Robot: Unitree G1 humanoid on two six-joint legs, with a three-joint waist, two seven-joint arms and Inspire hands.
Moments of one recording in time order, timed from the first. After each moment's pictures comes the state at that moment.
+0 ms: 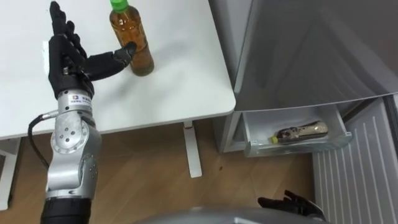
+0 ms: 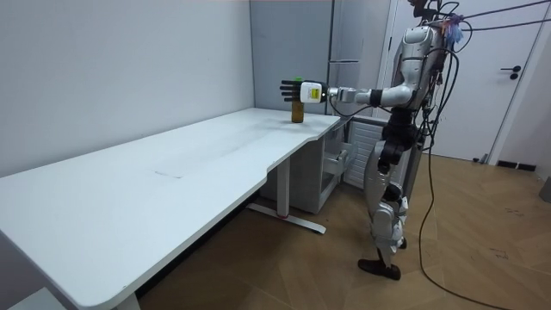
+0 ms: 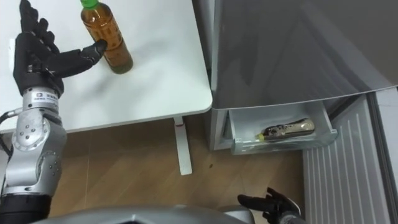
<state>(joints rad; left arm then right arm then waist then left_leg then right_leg) 0.10 0.19 0.08 -0.02 -0.28 -0.11 0.18 0.12 -0.22 -0.10 1.24 0.23 -0.06 0.19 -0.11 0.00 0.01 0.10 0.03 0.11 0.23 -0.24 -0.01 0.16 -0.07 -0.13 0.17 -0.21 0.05</state>
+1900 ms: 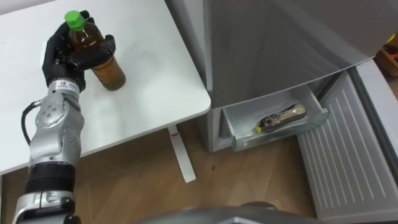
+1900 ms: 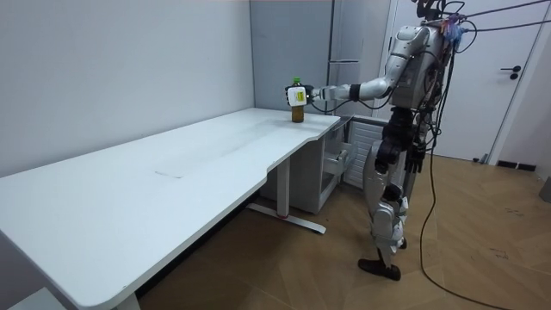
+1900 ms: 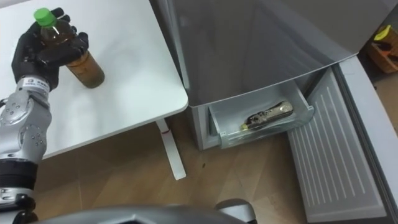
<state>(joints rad) -0.12 0.31 0.16 0.32 -0.44 0.03 0.08 0.20 -0.23 -0.19 1.25 -0.20 0.13 0.07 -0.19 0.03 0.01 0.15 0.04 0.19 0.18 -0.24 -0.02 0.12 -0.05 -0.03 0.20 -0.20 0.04</state>
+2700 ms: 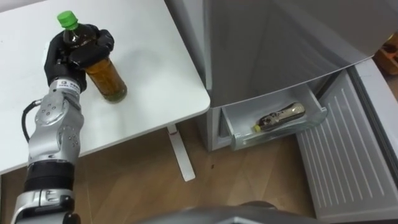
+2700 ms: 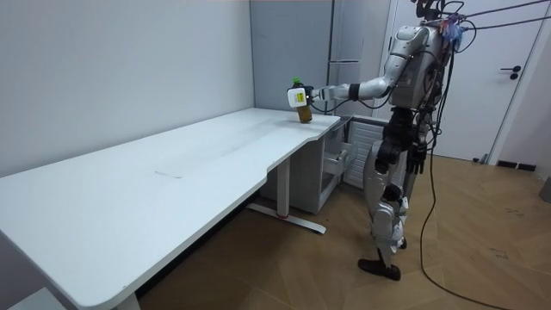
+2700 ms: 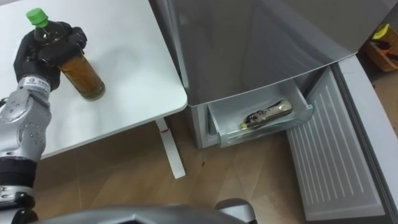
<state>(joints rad) -0.13 0.31 0.17 0.31 -0.44 0.07 0.06 0.19 -0.23 -0.18 1.25 -0.20 0.18 0.09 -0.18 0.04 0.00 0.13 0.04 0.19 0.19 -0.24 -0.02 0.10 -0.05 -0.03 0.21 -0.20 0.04</state>
